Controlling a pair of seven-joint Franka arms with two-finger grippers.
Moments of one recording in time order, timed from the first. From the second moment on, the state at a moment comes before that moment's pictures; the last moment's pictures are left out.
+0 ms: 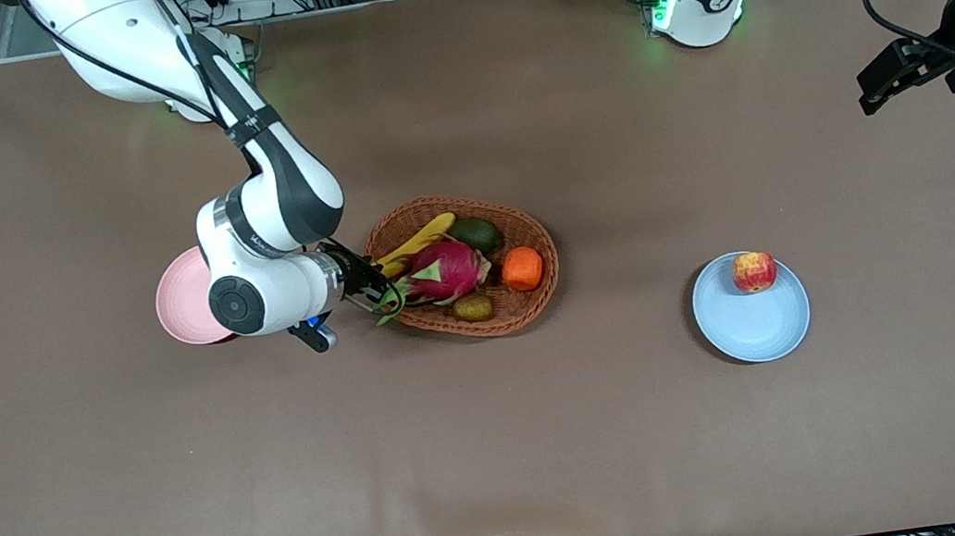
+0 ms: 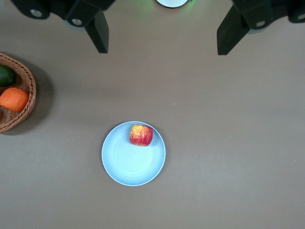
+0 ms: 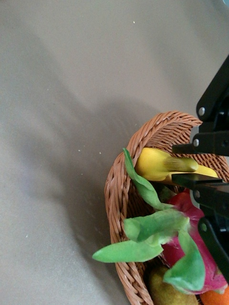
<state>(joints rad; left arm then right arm) 0.04 0.02 -0.16 -1.46 0.04 1.43 -0.22 0.52 0.54 -0.09 -1.69 0.49 1.90 0.99</state>
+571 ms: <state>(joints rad) 0.03 0.02 -0.17 -1.50 0.02 1.43 -0.22 0.52 0.55 -0.09 -1.68 0.49 1.91 0.99</state>
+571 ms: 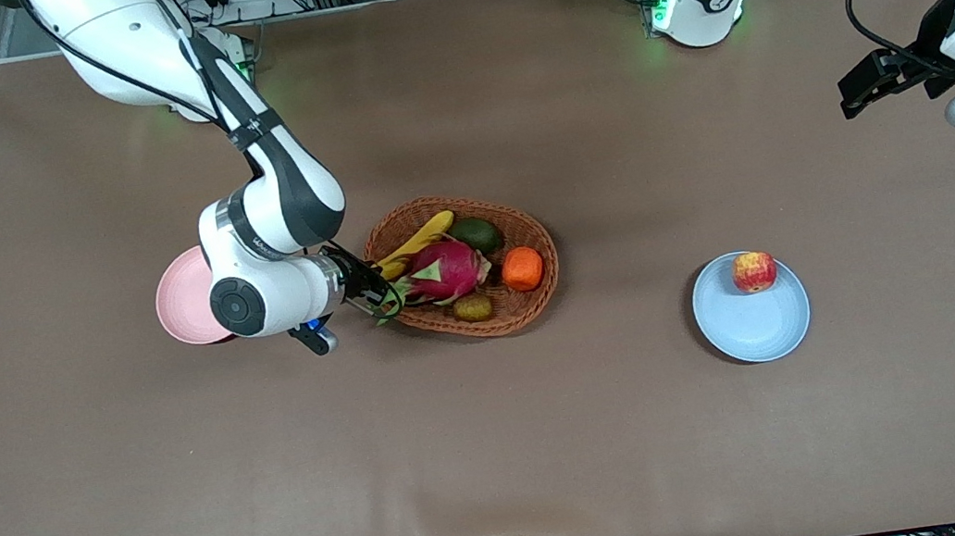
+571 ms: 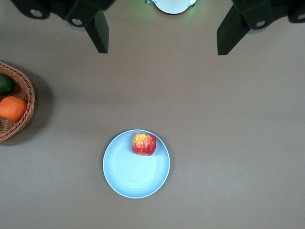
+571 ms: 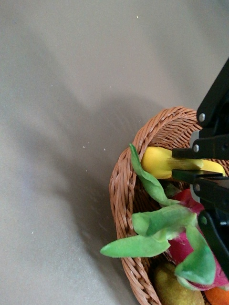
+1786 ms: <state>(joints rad) 0.05 0.00 -0.16 -1.53 -0.01 1.45 -0.22 0.26 0.50 -0.13 -1.45 0.16 1.50 0.21</state>
